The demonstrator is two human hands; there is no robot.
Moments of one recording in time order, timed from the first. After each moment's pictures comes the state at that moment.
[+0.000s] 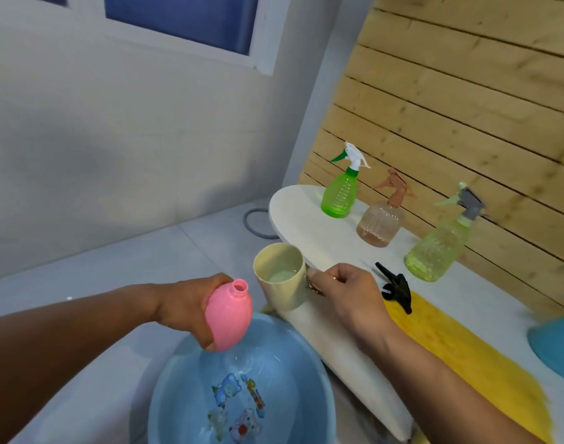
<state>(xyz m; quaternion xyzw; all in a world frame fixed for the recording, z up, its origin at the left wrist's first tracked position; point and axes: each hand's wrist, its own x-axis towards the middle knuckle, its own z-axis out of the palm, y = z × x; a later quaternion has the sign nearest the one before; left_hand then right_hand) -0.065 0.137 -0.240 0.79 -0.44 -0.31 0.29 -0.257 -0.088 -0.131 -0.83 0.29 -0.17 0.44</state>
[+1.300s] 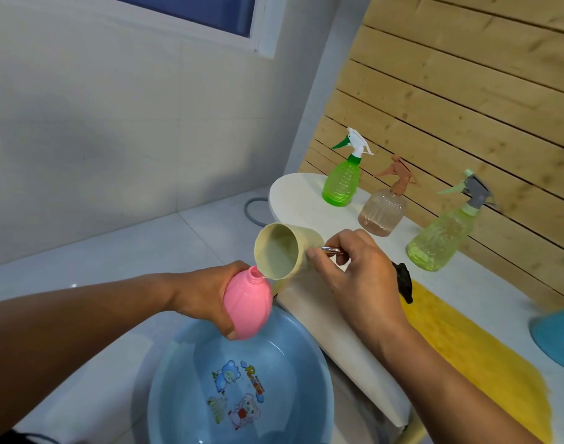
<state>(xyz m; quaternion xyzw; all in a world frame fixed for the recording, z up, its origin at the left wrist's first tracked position) -0.080 0.111 -0.235 0.76 -0.46 -0.32 0.32 -0.272 -0.071 -0.104 -0.92 0.16 -0.27 0.22</state>
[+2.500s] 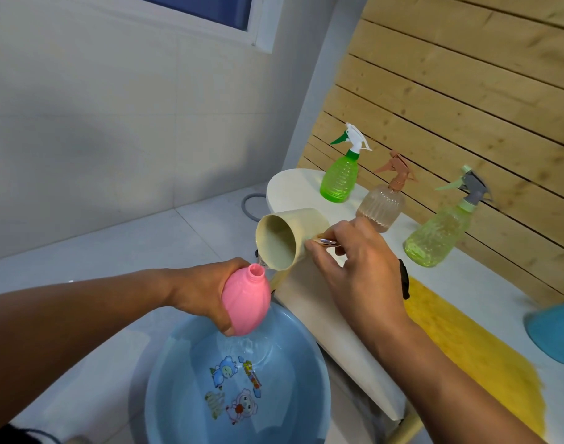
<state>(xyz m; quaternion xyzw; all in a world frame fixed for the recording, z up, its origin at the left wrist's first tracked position) -0.081 0.108 -0.234 0.76 -0.47 -0.32 0.32 -0.274 -0.068 -0.099 -0.93 0.12 -0.33 0.12</state>
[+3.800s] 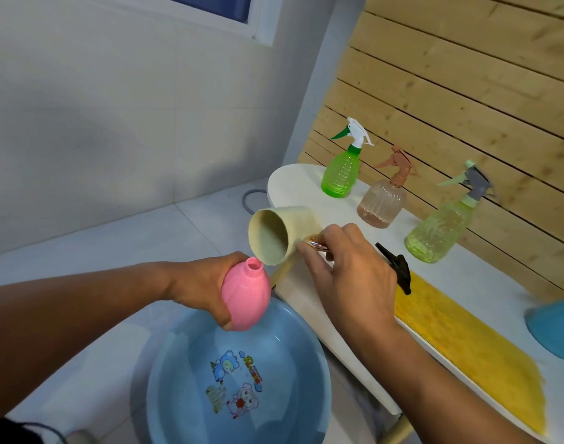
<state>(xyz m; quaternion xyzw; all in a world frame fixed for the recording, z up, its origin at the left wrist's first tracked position) -0.082 0.111 -0.231 0.75 -0.46 -0.33 0.33 -0.275 -0.057 -0.113 -0.94 0.13 -0.32 0.00</state>
